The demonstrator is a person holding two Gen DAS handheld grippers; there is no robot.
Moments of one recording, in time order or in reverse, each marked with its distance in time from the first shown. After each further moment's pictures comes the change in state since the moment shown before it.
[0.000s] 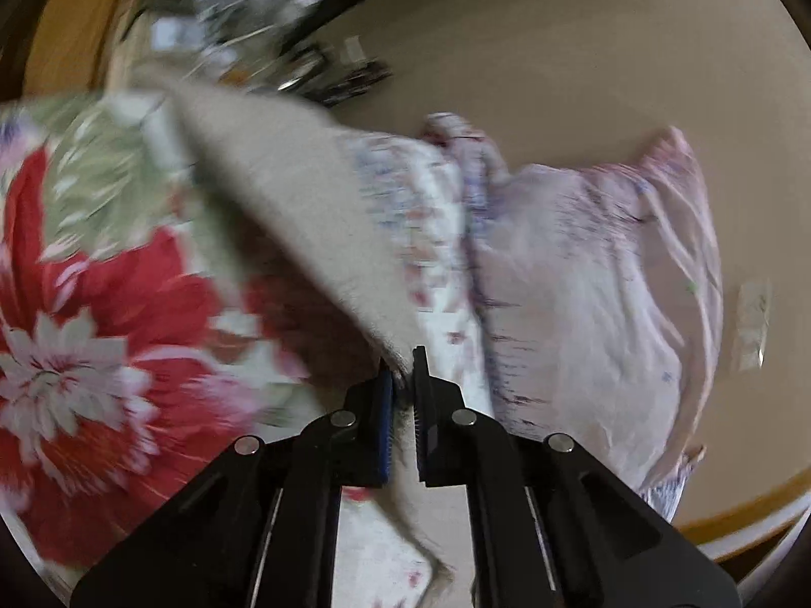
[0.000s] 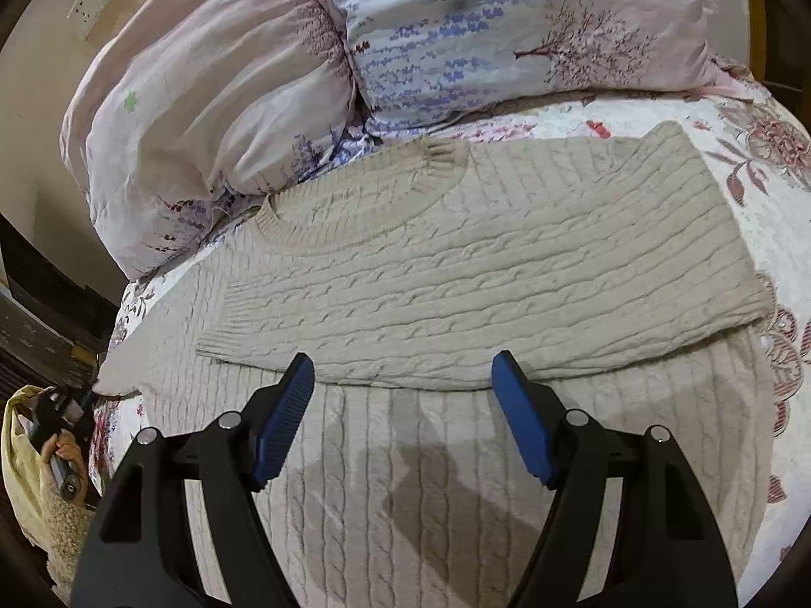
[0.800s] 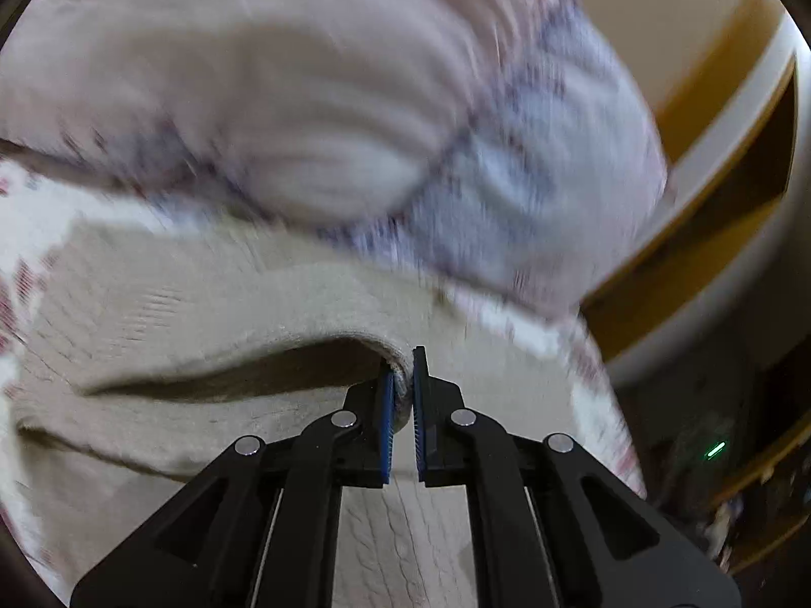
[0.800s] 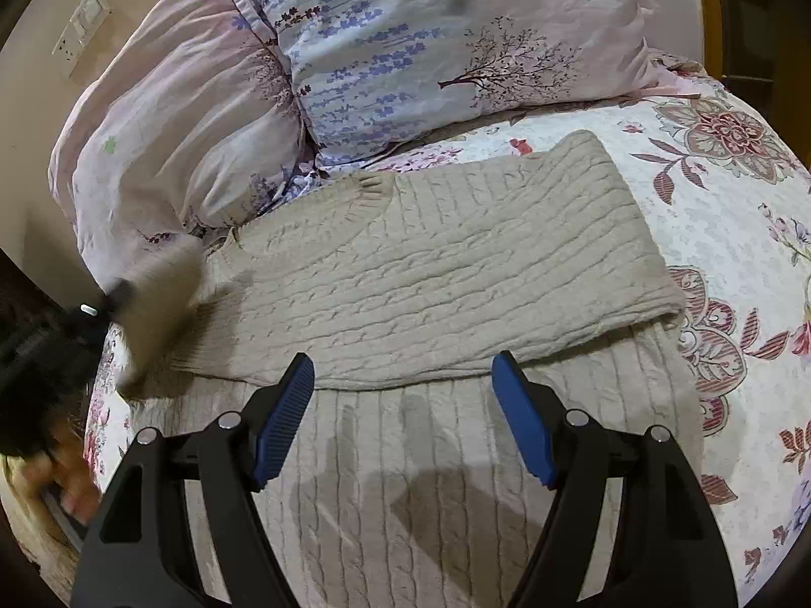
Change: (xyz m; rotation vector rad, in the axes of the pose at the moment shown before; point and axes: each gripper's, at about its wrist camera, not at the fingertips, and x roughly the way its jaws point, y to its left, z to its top) left arm 0.115 -0.204 -0.332 0.898 0.498 -0.151; right arm -0.026 -0.040 -0.004 0.051 -0.051 -0.050
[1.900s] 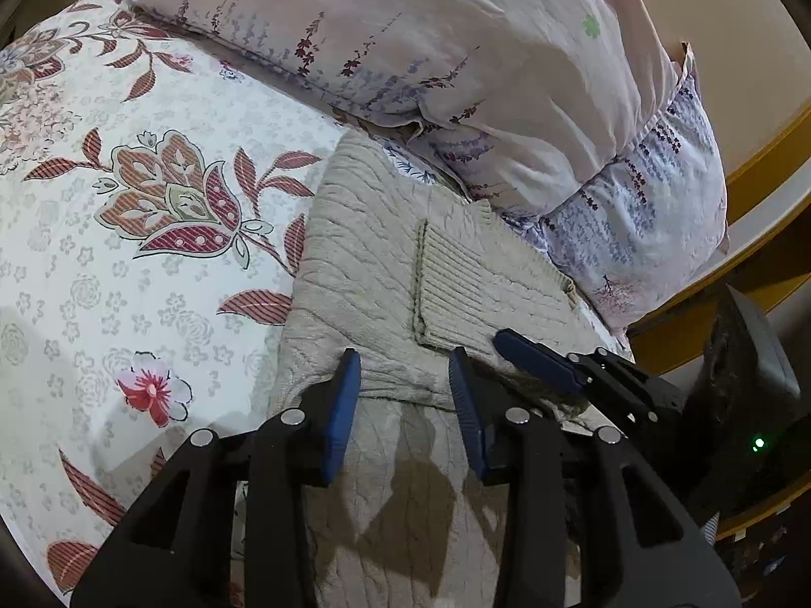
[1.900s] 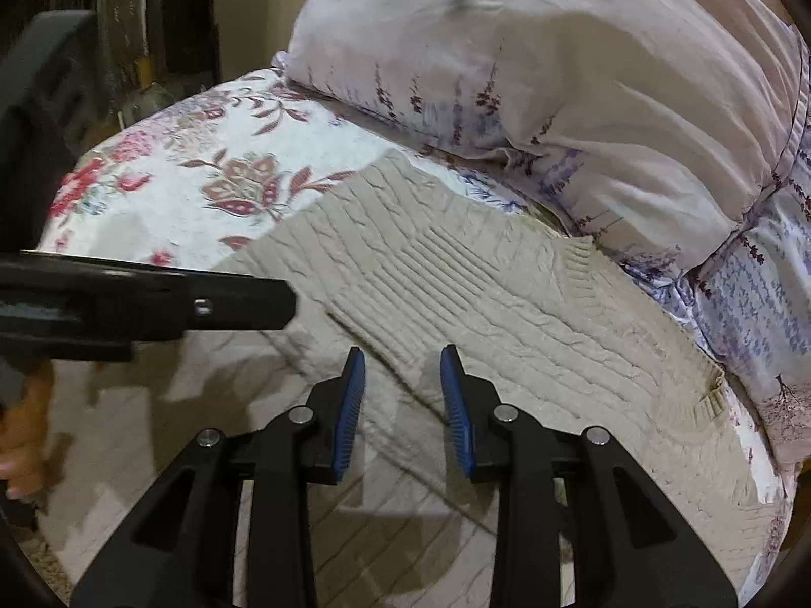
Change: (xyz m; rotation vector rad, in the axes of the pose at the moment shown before) left arm -0.074 0.154 -0.035 -0.225 -0.006 0.068; right arm 0.108 0.263 -0.054 -0.929 0.055 0.041
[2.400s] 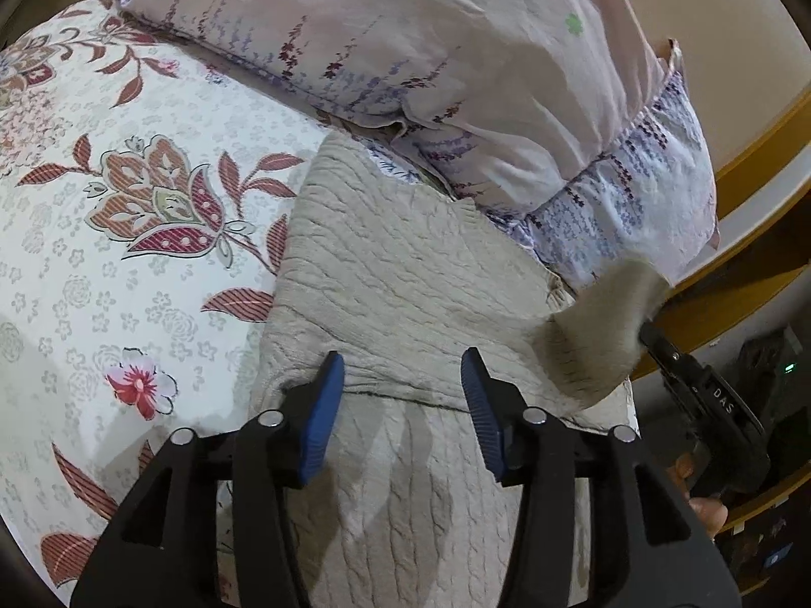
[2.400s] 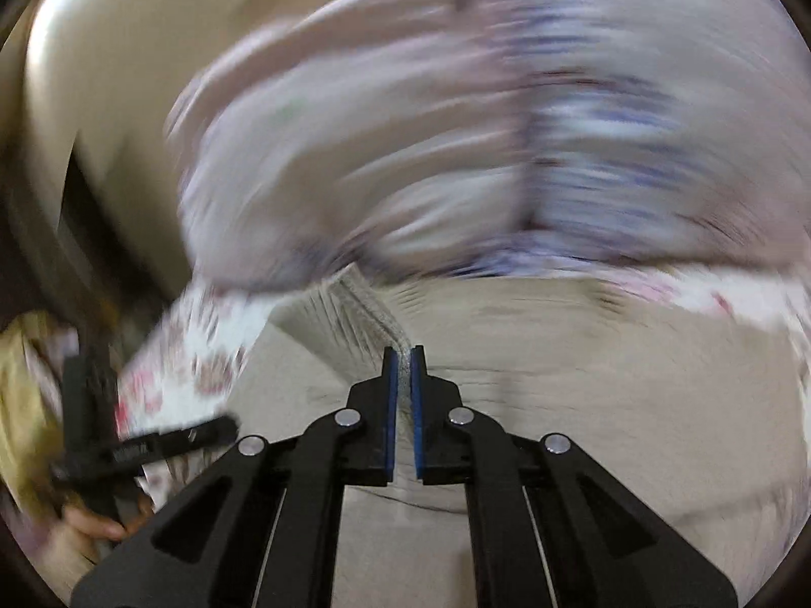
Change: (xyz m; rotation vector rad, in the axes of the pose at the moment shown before) left arm 0.000 -0.011 -0.002 0.023 -0.002 -0.029; right arm -0.113 -0.152 -0.087 0.741 -0.298 0.039
